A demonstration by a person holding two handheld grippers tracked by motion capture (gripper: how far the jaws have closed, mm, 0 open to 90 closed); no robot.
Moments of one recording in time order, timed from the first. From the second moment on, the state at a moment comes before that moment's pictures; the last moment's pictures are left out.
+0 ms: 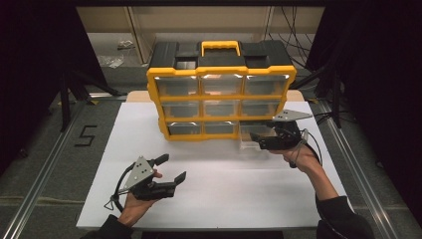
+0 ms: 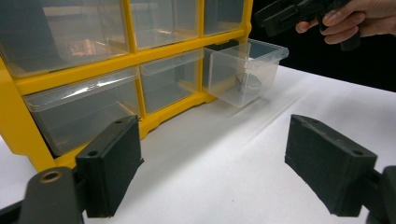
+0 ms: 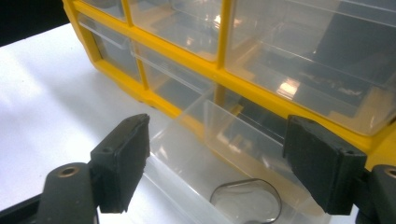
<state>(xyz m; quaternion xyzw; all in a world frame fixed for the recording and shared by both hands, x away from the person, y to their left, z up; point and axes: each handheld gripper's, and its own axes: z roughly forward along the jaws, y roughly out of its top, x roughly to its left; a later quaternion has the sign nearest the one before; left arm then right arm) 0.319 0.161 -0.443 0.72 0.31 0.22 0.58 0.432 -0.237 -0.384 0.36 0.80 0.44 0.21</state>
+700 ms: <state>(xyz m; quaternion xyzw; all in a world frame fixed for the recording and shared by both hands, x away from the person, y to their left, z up) 0.319 0.161 -0.443 0.72 0.31 0.22 0.58 0.415 -0.221 -0.383 0.36 0.78 0.46 0.20</state>
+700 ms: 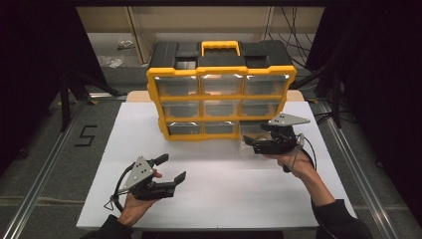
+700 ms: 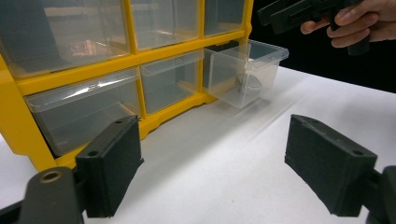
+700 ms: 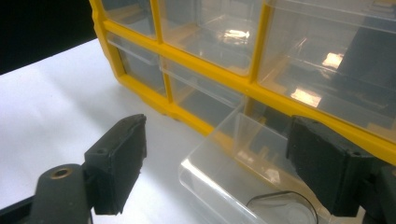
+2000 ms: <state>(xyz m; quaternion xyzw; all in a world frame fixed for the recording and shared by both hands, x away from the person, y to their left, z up) 0.319 0.161 -0.443 0.72 0.31 0.22 0.58 0.377 -0.205 -0.405 0.33 0.77 0.50 0.22</state>
